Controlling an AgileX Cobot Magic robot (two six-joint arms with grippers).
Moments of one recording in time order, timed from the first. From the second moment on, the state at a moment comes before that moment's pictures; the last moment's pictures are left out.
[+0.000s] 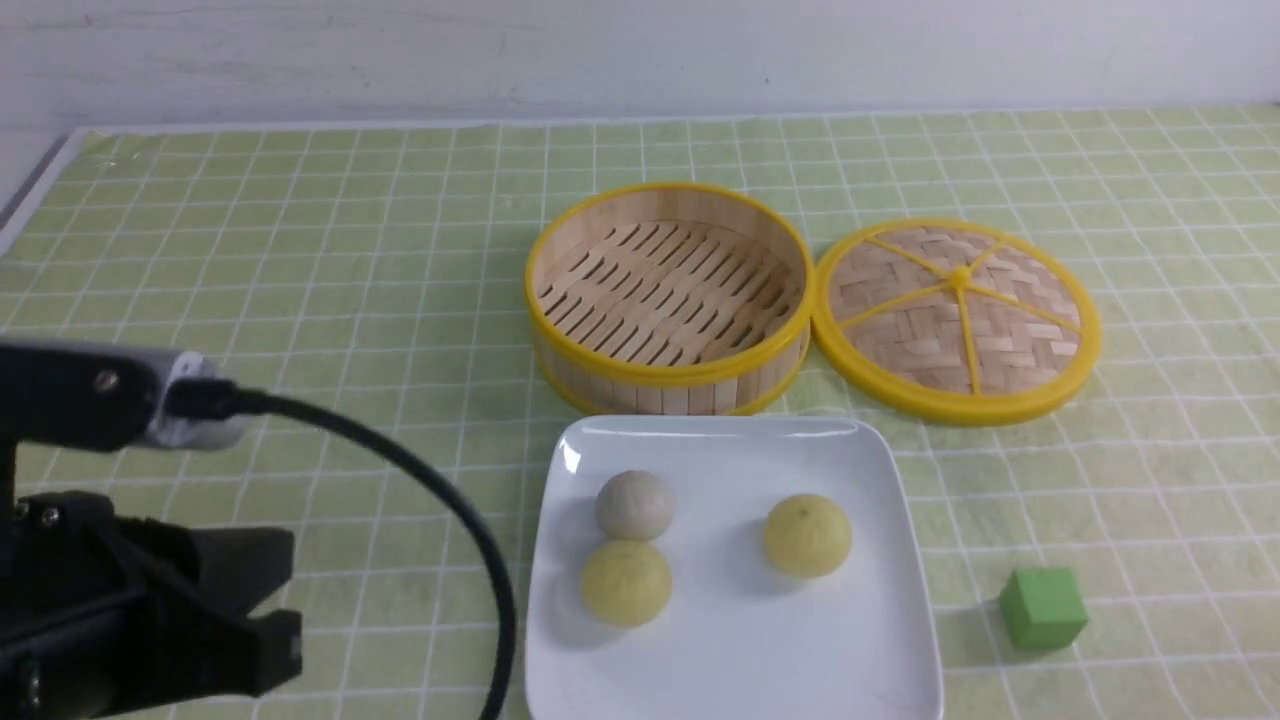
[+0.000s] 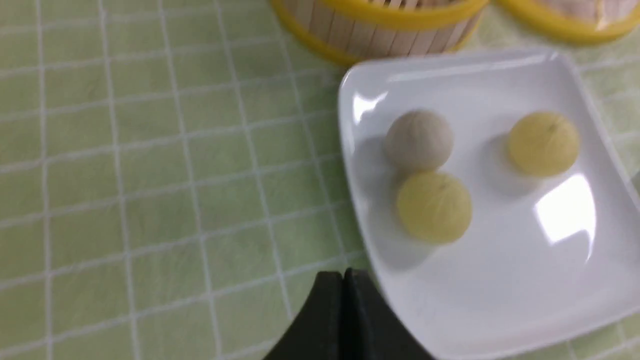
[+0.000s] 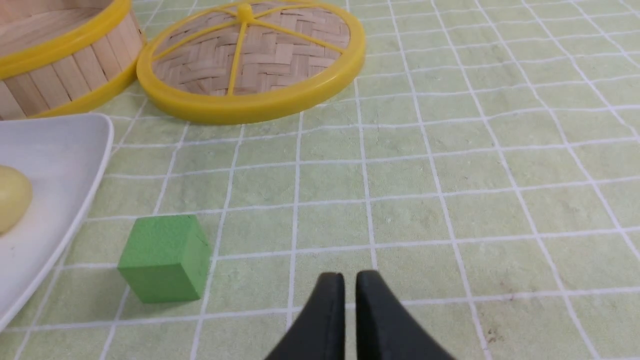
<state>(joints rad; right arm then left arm) 0.07 -0.01 0.02 -0.04 0.39 0.18 -0.56 0.65 -0.55 0.12 0.51 -0.37</state>
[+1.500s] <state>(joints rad) 0.07 -0.01 0.02 -0.04 0.39 0.18 -0.20 0.18 -0.09 0.22 0.33 -0.36</state>
